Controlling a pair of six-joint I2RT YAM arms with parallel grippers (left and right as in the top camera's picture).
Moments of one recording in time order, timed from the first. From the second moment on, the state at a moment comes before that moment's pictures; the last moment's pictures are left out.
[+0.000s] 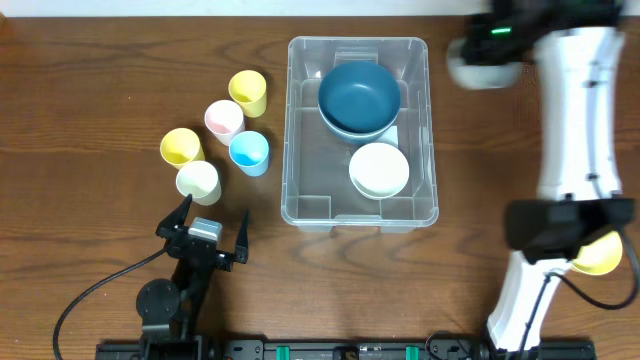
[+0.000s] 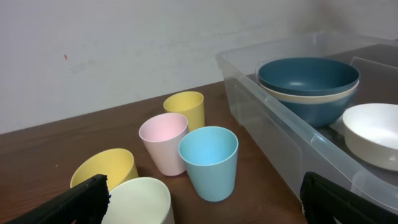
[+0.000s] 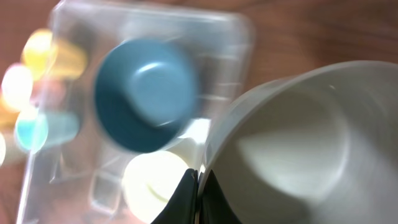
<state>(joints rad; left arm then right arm) 0.02 0.01 0.02 -0.09 0.28 0.15 0.10 2.15 2.51 -1.50 -0.28 0.02</state>
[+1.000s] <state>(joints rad) 0.02 0.01 0.02 -0.09 0.28 0.15 0.61 2.15 2.08 -1.48 0.10 0.25</state>
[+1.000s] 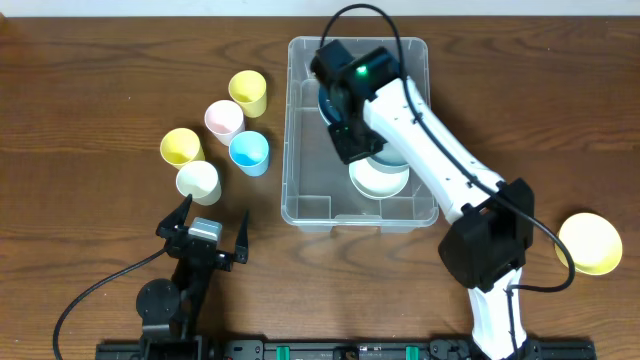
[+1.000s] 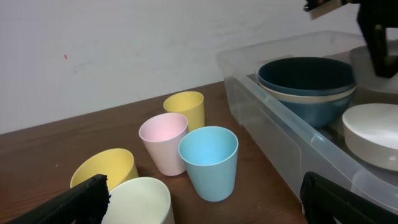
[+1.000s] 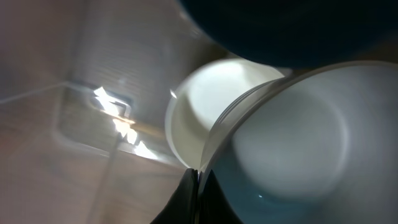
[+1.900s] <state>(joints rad) 0.02 0.01 0.02 -0.09 0.28 0.15 0.67 2.15 1.80 -1.25 0.06 0.29</state>
